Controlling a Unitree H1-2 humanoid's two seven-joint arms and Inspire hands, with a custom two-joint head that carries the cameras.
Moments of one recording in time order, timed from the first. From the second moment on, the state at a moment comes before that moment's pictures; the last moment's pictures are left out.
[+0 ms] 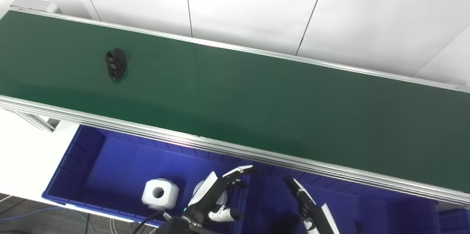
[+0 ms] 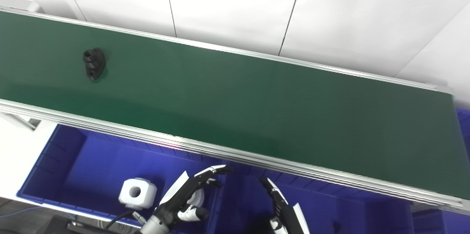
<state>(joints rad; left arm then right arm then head) 0.41 0.13 -0.52 0.18 0.26 -0.45 0.20 0.31 -0.20 0.33 0.29 0.01 -0.42 0.25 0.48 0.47</state>
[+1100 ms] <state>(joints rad) 0.30 0.16 -0.62 0.29 0.21 -0.49 0.33 0.27 -0.17 0.30 0.39 -0.01 -0.42 0.28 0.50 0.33</state>
